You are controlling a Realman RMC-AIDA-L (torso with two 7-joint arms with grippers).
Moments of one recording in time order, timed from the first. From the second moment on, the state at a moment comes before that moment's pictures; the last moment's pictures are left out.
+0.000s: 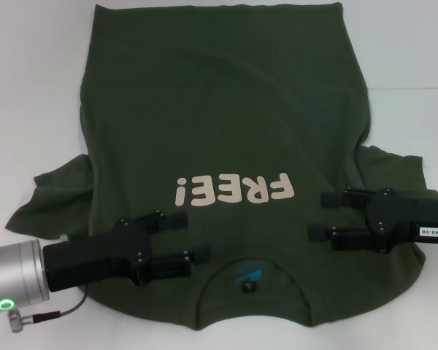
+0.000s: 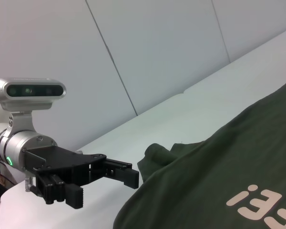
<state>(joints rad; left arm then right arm) -0.45 -2.16 0.58 0.59 2.00 1.68 -1.40 0.51 2.06 -0.70 -0.69 -2.00 -1.63 1.54</state>
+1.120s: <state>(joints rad) -0.44 -2.15 0.38 0.60 1.99 1.49 -1.51 0.52 2.07 -0.70 -0.66 -1.93 -1.61 1.54</state>
